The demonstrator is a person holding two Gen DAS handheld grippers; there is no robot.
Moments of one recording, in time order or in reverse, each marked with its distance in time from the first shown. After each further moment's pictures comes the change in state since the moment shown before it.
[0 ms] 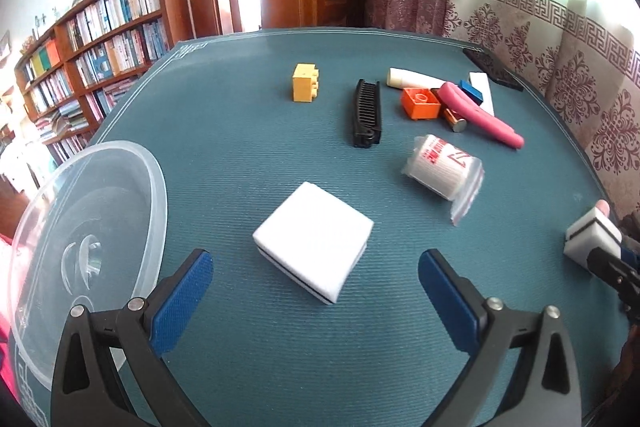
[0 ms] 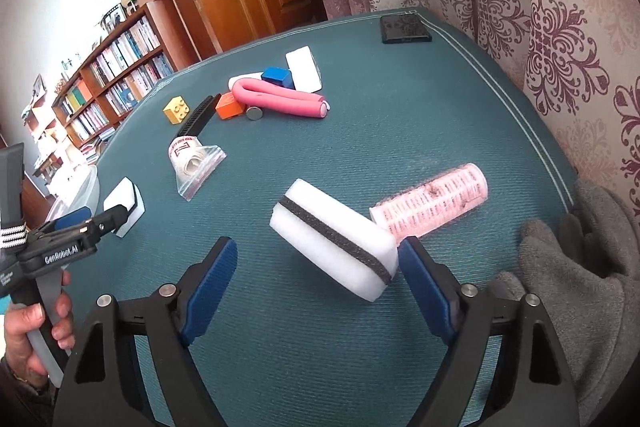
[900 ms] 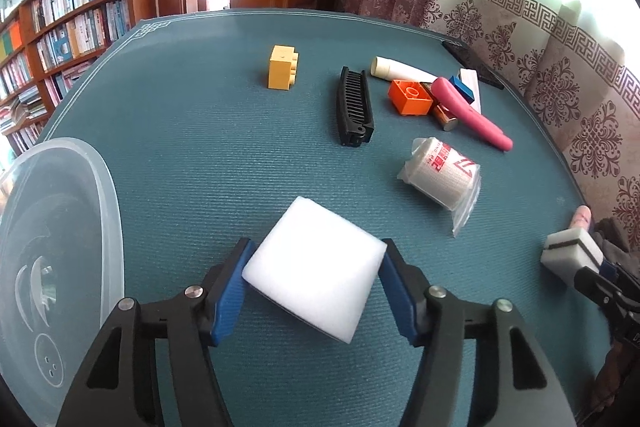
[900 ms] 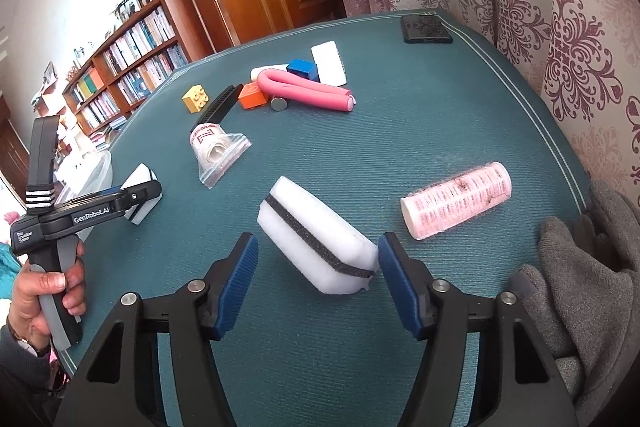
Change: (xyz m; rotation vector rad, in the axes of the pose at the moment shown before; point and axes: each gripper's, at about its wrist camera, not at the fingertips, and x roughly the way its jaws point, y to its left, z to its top) left arm 0.025 0.016 0.009 0.017 0.049 -0.169; right arm -0.001 0.015 -0.005 -0.045 0.015 0.028
